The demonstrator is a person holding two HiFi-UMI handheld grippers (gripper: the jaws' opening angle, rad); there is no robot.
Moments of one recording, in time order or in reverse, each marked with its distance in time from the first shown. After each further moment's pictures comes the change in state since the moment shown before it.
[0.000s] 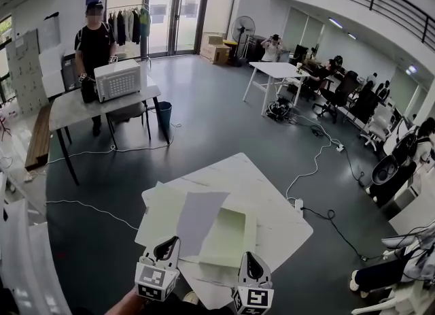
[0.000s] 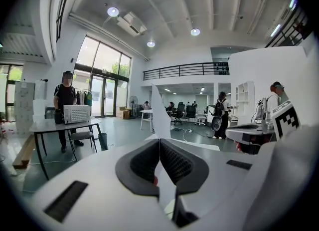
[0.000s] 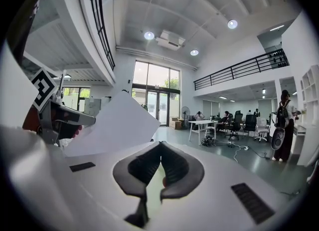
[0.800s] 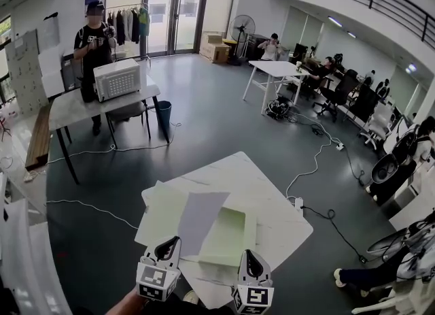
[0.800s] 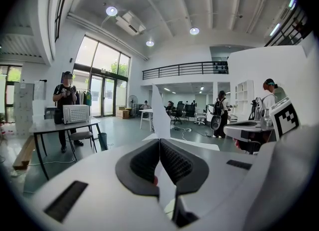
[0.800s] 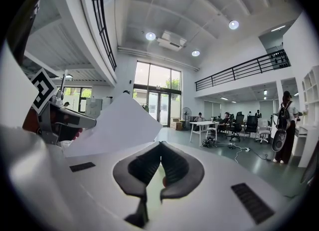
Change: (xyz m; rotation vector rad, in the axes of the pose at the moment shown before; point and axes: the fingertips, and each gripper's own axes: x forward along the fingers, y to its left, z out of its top) left arm 0.004 -0.011 -0.004 0.007 0.010 -0.004; right arm 0.000 -0.004 0.004 0.008 -0.007 0.013
